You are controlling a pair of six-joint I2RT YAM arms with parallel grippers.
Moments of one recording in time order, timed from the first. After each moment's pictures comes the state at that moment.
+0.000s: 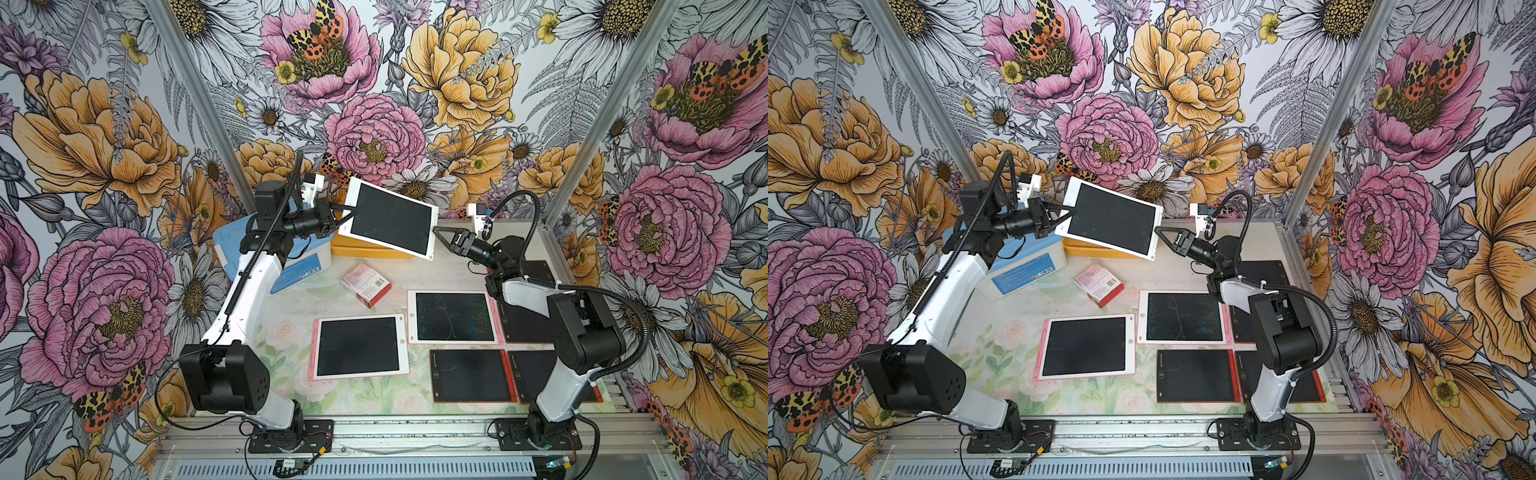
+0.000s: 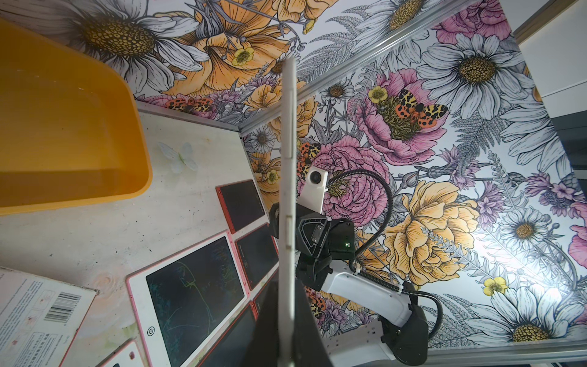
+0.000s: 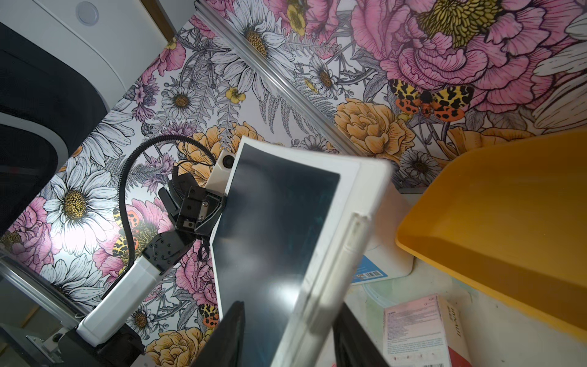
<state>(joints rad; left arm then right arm) -0.06 1.53 1.51 -0.32 1.01 -0.79 0.26 1.80 1.02 1.16 -0.90 1.17</state>
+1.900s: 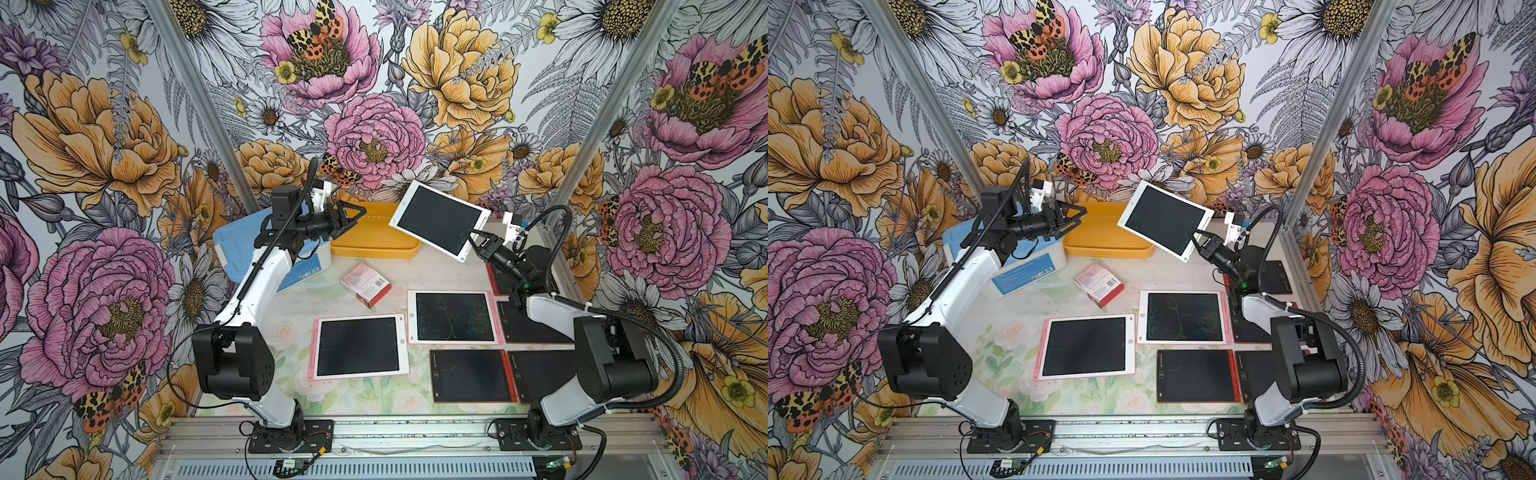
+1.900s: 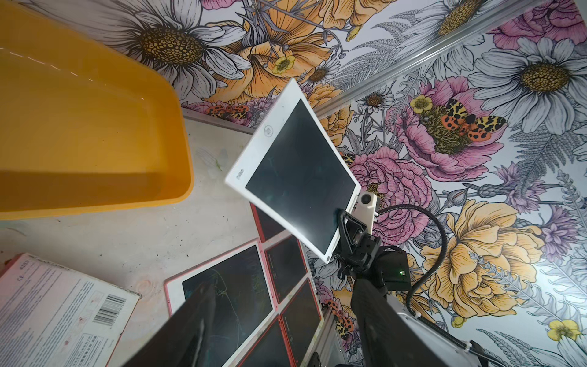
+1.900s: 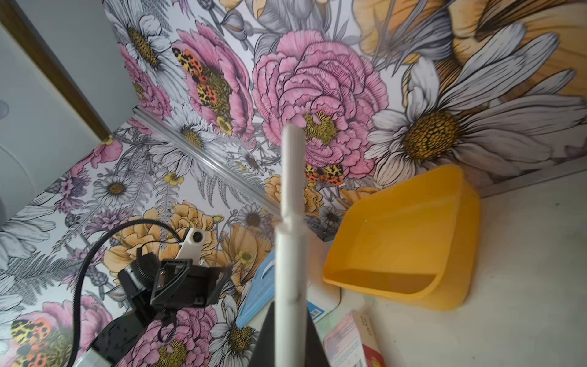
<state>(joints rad) -0.08 1.54 1.46 -0.32 0.85 -0.72 0.07 1.50 0.78 0.90 -0.59 1.07</state>
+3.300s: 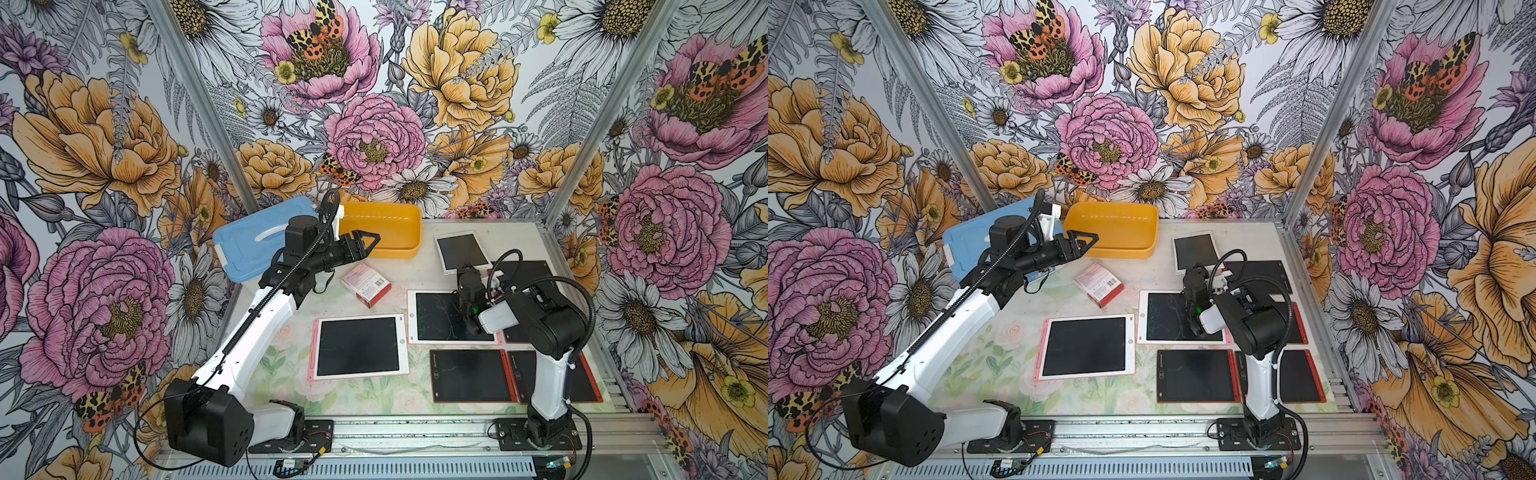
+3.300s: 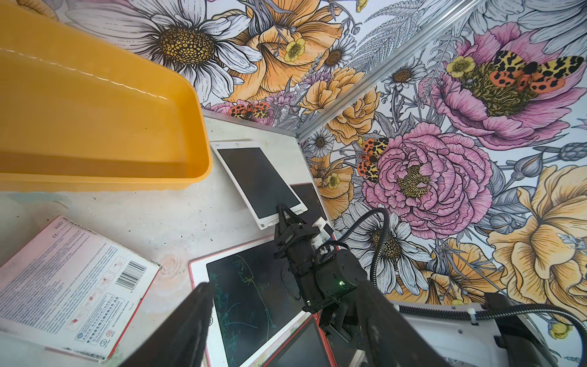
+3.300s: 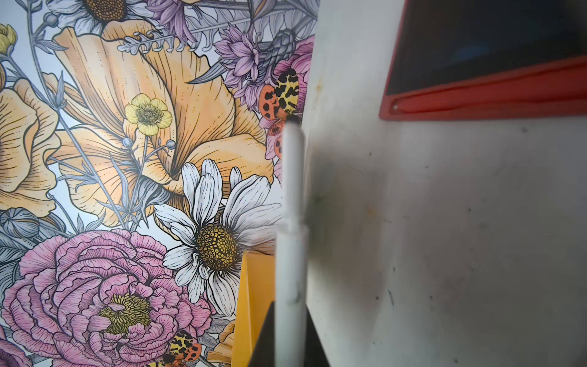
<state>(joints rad) -0.27 1.28 1.18 -0.28 0.54 -0.63 0.44 1.99 0.74 0.98 0.61 1.56</state>
